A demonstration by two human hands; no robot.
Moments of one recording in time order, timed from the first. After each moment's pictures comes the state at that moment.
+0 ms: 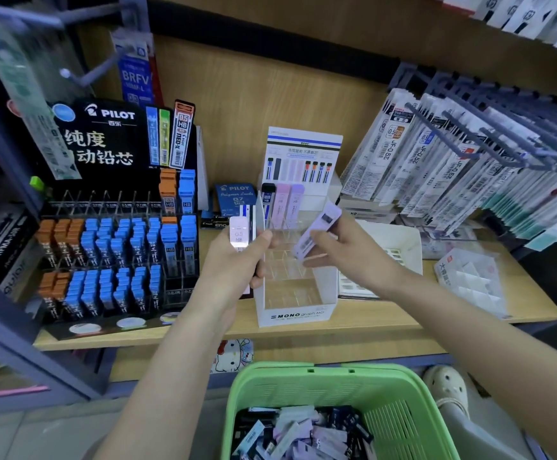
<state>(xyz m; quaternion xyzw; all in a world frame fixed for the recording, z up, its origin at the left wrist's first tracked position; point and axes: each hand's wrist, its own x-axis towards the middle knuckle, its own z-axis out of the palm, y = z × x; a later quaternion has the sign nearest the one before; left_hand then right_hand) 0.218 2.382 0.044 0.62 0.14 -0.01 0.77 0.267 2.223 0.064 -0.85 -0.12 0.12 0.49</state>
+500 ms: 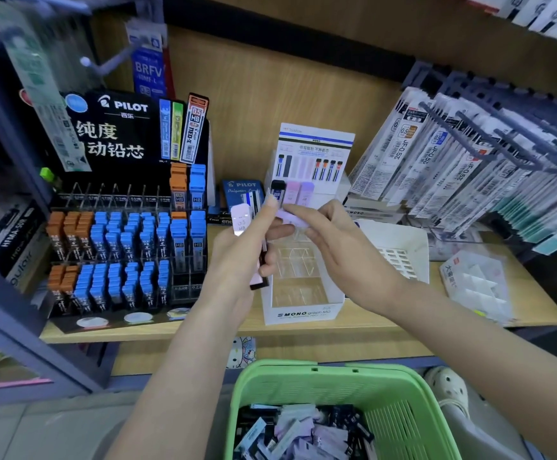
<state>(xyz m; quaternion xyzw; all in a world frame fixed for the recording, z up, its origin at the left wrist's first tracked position) 0.217 2.381 0.057 0.51 0.18 -0.02 0.84 0.259 2.234 0.059 -0.91 -0.33 -0.05 0.24</state>
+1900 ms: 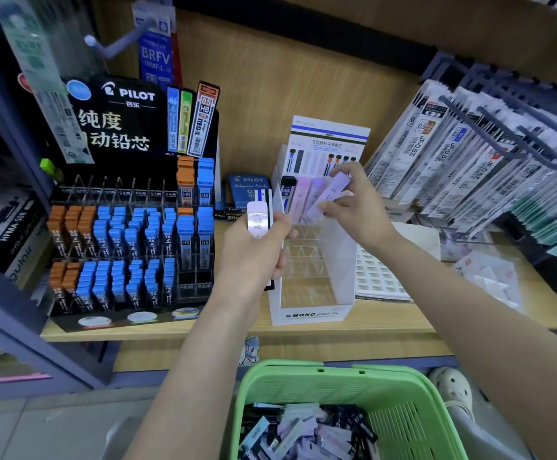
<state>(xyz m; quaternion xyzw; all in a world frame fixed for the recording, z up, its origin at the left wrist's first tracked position) 0.220 2.383 0.056 0.59 0.17 0.01 0.79 0.337 2.233 0.041 -0.88 -0.14 -0.06 0.44</state>
